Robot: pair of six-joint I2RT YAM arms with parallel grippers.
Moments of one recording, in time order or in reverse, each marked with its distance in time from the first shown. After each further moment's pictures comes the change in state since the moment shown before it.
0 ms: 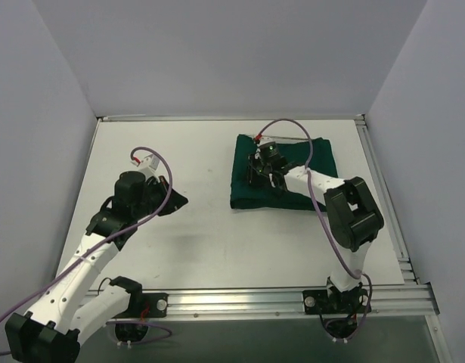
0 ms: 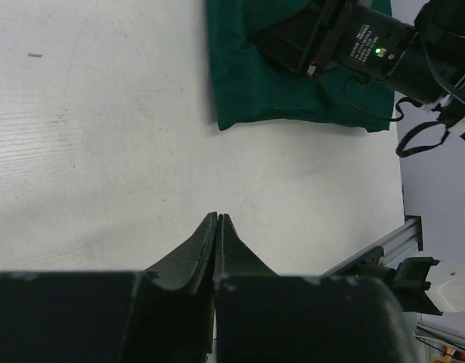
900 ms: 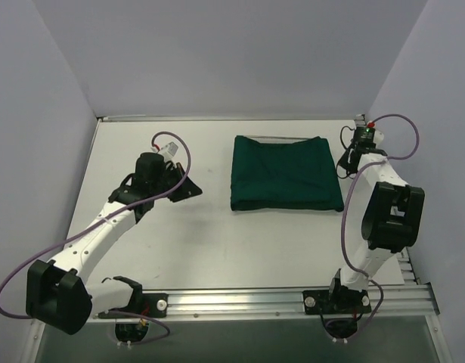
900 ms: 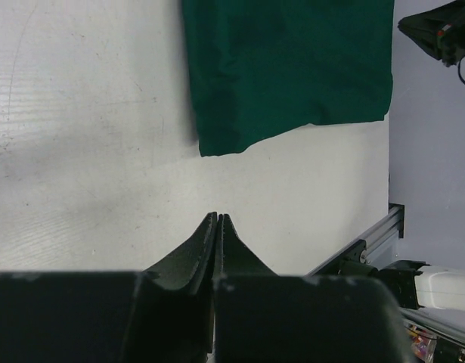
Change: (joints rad) left arm -0.016 0.325 0.118 0.100 0.092 -0.031; right arm -0.672 -0.145 0.047 -0.285 0.211 0.046
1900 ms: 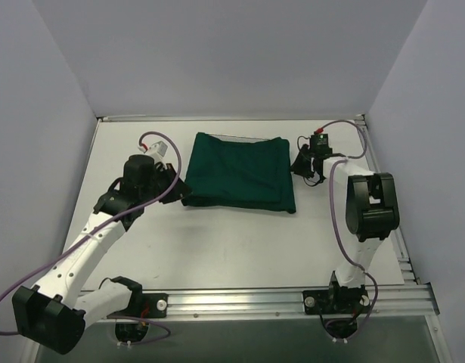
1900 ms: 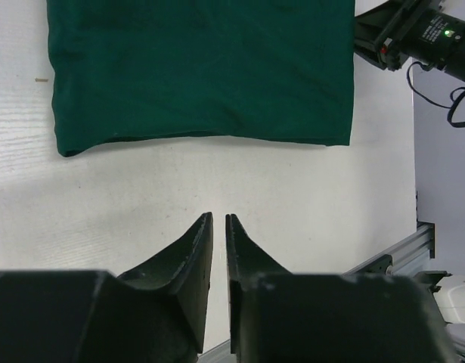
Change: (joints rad) left arm 0.000 -0.144 0.036 -0.149 -0.123 0.055; right arm 0.267 0.177 -0.035 0.192 -0.262 0.143
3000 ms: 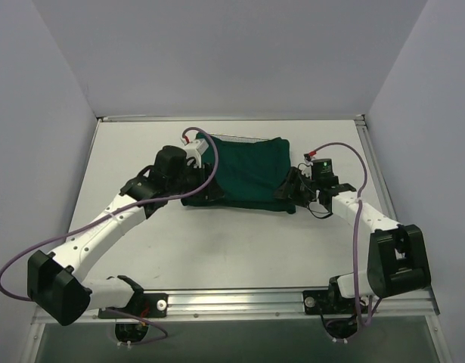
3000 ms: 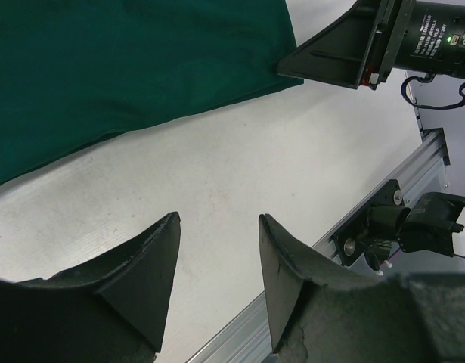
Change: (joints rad) left arm -0.200 0.200 0.164 0.018 0.078 0.137; right arm 0.115 -0.516 -0.411 -0.076 -0.274 0.003
